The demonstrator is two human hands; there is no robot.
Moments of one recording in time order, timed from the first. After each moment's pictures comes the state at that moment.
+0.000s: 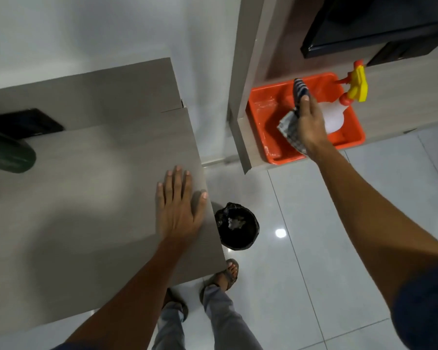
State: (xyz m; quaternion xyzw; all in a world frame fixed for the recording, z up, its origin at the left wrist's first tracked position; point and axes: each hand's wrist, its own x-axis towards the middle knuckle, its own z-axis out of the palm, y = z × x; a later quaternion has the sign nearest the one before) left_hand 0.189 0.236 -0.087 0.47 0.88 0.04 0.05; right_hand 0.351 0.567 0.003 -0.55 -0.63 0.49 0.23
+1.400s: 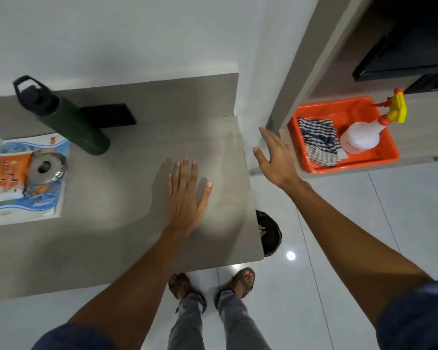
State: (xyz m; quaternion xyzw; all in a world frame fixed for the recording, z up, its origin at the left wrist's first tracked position) left_hand 0.115 0.168 -0.031 0.40 0.89 0.20 0.09; right_hand 0.255 0.409 0.008 -0.38 -0.86 0.32 0.09
